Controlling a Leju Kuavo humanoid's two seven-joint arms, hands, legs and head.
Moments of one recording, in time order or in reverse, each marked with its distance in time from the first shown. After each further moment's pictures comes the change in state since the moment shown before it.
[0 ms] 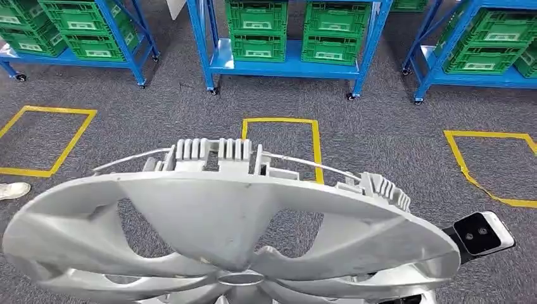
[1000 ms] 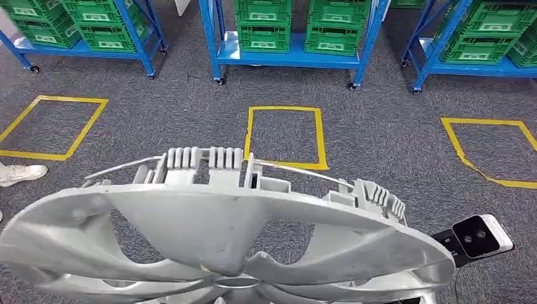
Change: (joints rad) left arm 0.006 -0.002 0.001 -0.005 -0.006 0.014 -0.001; right arm 0.000 -0.006 0.011 0.000 0.044 0.001 -0.037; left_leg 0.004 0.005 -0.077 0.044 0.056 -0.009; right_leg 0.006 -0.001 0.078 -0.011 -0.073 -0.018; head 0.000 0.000
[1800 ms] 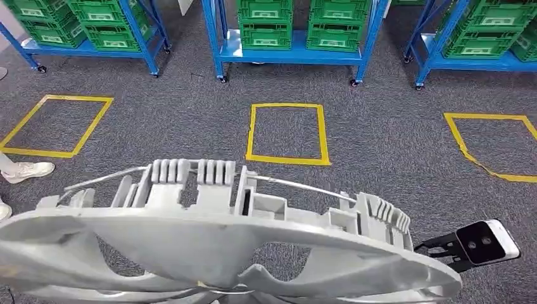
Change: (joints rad) left arm 0.015 0.008 0.003 -0.007 -0.009 0.001 -0.003; right arm 0.003 0.017 0.000 -0.026 0.040 0.000 -0.003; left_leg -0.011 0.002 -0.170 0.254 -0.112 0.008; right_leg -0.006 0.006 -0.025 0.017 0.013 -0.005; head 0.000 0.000
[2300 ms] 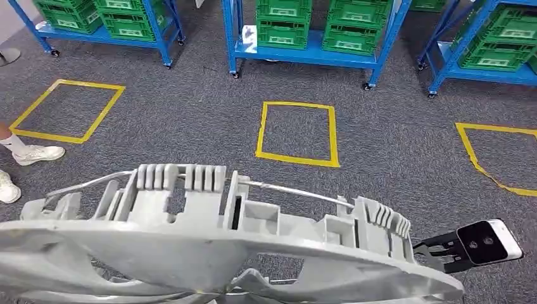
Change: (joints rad) left arm 0.010 0.006 0.002 -0.016 0.008 0.017 -0.002; right arm -0.015 0.006 0.003 -0.008 0.007 0.000 0.002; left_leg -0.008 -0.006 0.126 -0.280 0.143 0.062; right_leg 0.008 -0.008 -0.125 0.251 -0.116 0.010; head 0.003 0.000
